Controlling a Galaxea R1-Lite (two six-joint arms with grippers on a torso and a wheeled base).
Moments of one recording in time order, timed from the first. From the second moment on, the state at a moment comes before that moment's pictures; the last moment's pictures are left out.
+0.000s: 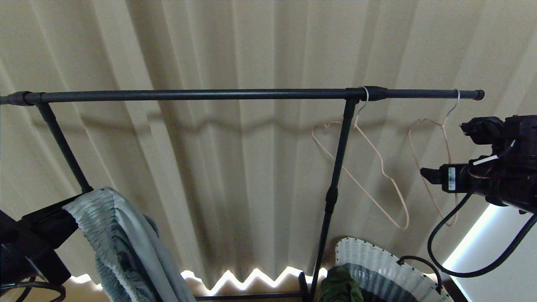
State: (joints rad) left arm -0.30 0.95 -0.32 -0.57 -0.05 0.14; right arm 0.08 1.57 -0.81 -0.27 -0.31 0.05
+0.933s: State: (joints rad) left arm -0.30 0.93 -0.32 -0.57 -0.05 0.14; right arm 0.06 1.62 -0.84 -0.27 -0.31 0.06
